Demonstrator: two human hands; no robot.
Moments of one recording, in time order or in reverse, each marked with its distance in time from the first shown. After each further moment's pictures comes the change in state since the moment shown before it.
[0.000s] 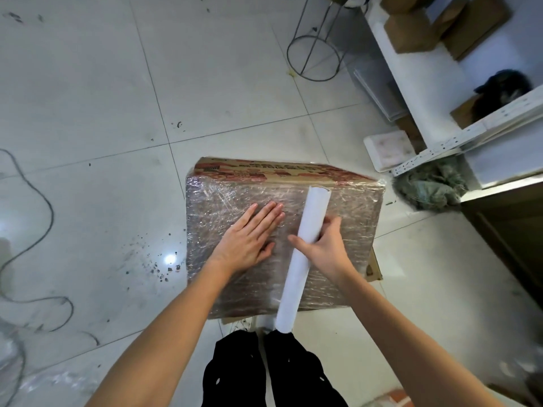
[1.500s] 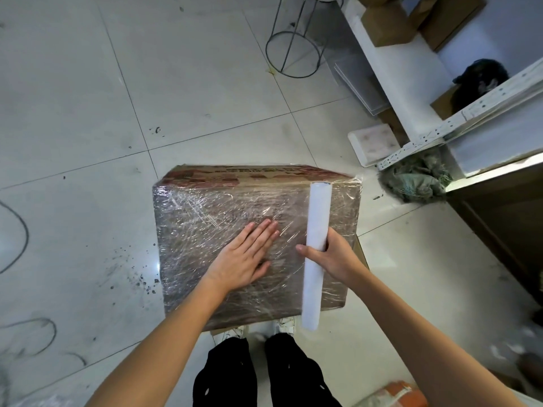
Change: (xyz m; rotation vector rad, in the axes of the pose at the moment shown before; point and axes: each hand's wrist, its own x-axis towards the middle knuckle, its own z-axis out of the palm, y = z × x) left_hand 0.015 0.027 0.018 -0.017 -0.055 0.066; right_hand 0.025 0.033 -0.057 -0.173 -0.127 0.006
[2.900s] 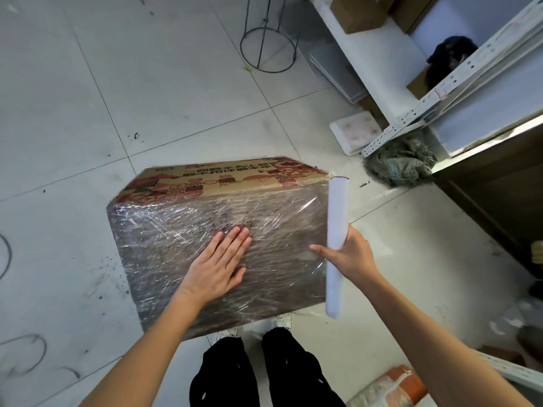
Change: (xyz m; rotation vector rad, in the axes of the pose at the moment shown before) left_hand -0.021 0.033 -0.001 0.125 0.071 0.005; right_hand -0.022 0.083 -0.046 -0.263 0.298 0.052
